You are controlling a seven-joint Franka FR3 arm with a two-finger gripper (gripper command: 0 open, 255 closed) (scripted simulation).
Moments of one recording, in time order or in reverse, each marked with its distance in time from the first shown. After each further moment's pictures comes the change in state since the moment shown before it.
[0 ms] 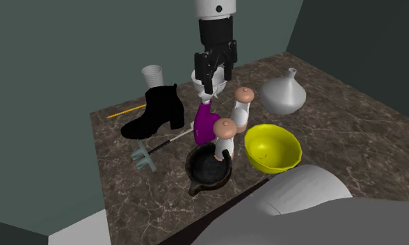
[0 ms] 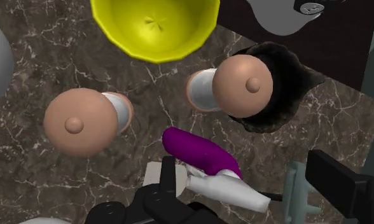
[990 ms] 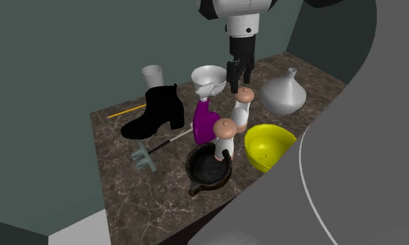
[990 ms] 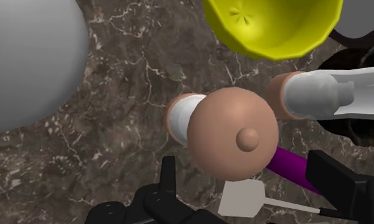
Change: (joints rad) arm -0.047 0.388 -0.211 0.162 0.037 0.195 -0.319
